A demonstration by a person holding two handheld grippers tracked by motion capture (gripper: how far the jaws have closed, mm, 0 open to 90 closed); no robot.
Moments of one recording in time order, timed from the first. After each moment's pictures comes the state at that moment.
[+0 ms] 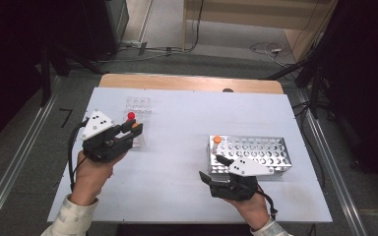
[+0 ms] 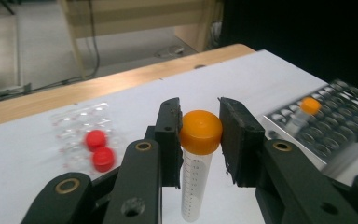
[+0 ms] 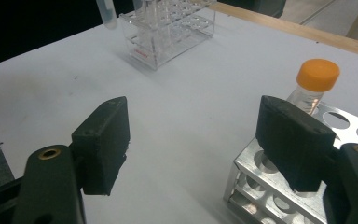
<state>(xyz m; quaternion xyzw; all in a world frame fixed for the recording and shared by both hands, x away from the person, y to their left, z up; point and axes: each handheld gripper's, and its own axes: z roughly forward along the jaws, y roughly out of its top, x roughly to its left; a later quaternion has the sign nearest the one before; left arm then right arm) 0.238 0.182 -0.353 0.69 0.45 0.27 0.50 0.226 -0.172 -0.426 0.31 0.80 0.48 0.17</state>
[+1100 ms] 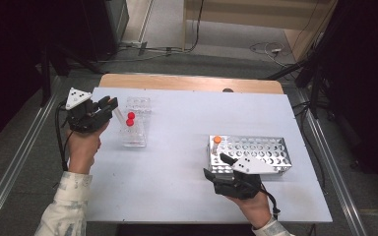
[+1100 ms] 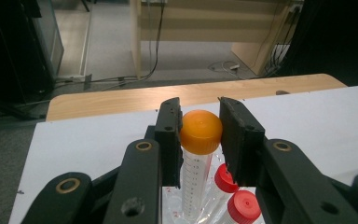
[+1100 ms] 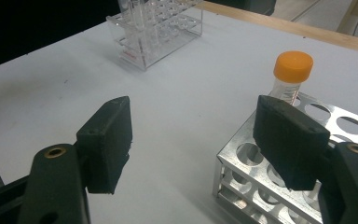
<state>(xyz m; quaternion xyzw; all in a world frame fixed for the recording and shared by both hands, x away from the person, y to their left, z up) 0.308 0.234 -0.375 0.62 0.54 0.32 0.48 0.230 -0.180 -0.428 0.33 0.79 0.48 0.17</state>
